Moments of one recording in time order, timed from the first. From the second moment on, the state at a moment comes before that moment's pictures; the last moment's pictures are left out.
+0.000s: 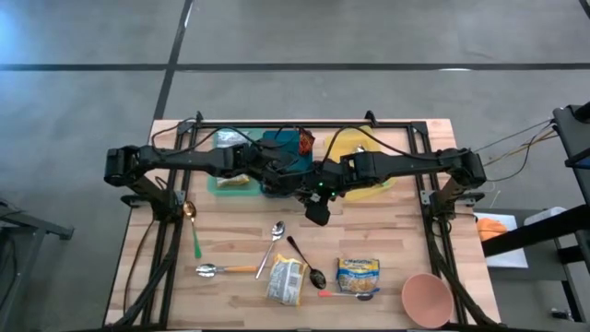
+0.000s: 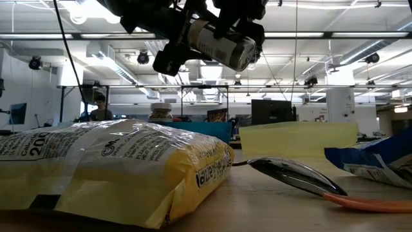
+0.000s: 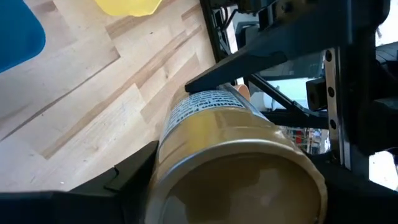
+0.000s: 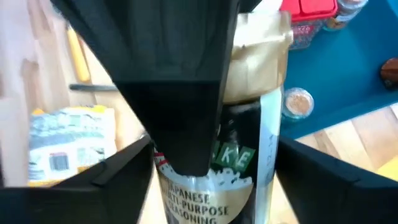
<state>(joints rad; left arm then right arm) 0.17 1.56 1.09 -0.07 0.47 -1.17 0.04 1.72 1.61 -0.88 0.04 0.41</state>
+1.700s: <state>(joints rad) 0.32 1.83 1.62 -1.05 0.01 -0.16 0.20 1.52 1.60 -1.28 0.16 0.86</state>
